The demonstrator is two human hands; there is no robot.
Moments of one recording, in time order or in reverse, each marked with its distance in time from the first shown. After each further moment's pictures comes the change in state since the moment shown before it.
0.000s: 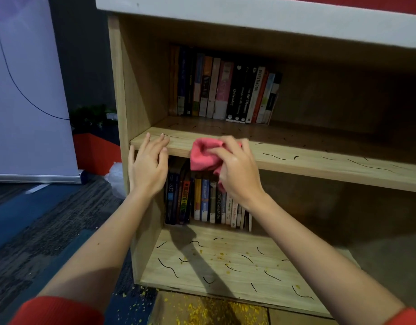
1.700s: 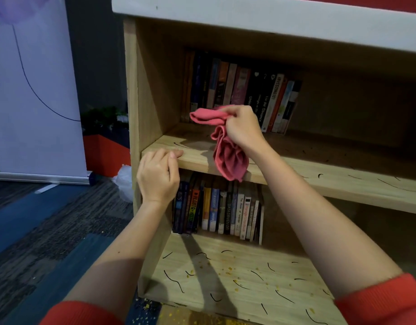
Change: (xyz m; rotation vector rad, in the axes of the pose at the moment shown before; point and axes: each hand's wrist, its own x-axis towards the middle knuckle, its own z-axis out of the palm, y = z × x) left_hand 0.015 -0.009 0.014 0.080 0.294 0.140; right_hand 0.120 0.000 0.005 0.536 -0.171 0.529
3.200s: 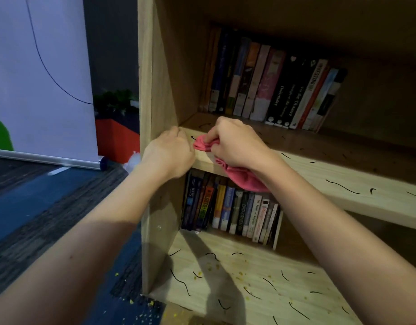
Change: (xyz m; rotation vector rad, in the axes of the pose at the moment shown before) left_hand 0.071 0.003 -0.014 0.444 -0.912 -0.078; right_hand 0.008 0.007 0.053 -0.717 -0.382 -0.293
